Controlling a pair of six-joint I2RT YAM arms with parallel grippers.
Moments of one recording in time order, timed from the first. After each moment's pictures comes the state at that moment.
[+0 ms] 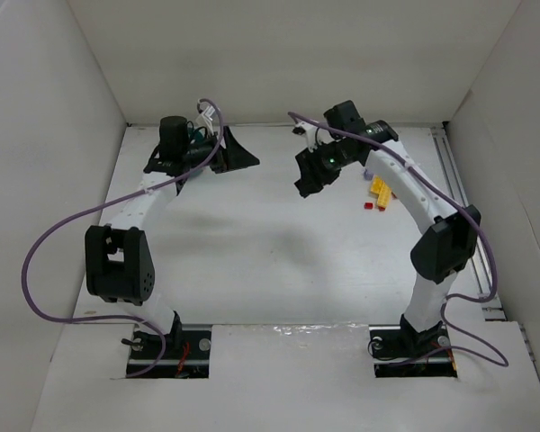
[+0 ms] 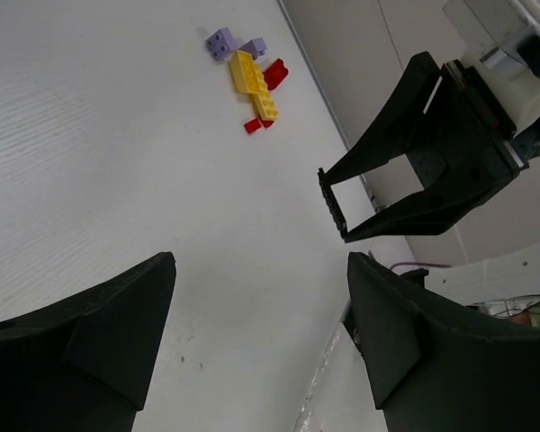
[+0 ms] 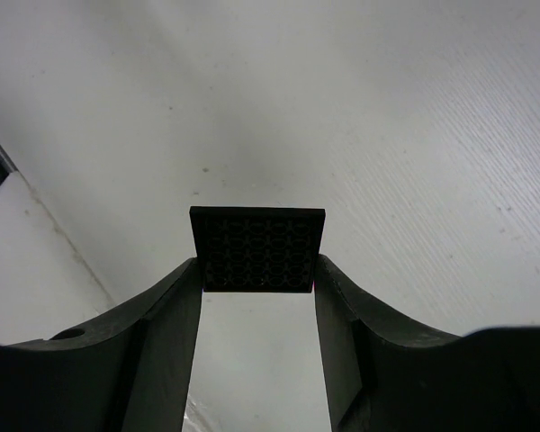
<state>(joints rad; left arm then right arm) -0.14 1.62 1.26 -0.05 0.95 -0.55 0.45 1.85 1.88 -1.06 -0.47 -0.22</state>
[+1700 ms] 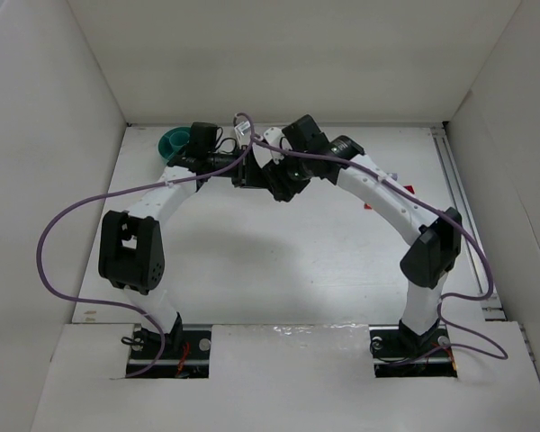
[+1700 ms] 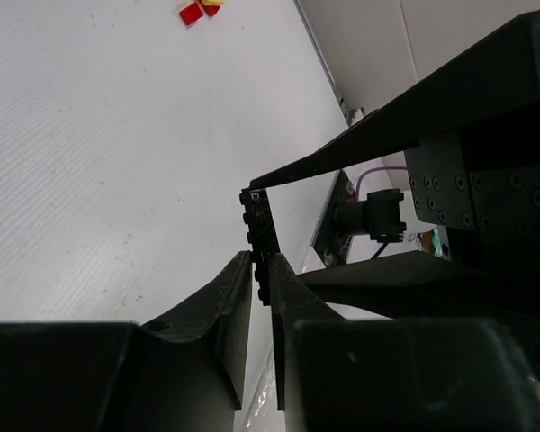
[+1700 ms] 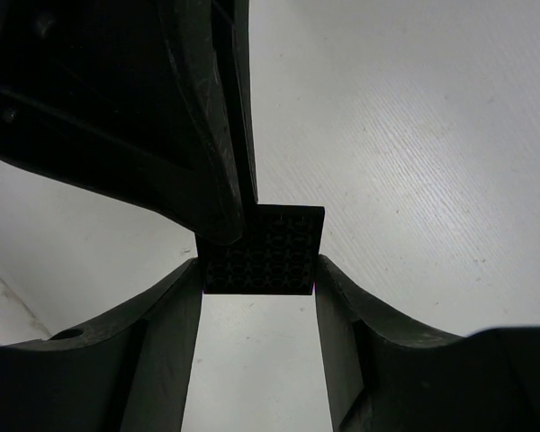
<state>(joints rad) -0.28 1.72 1.34 -0.28 1.07 -0.42 0.70 1.87 1.90 -0.90 -0.18 -0.14</state>
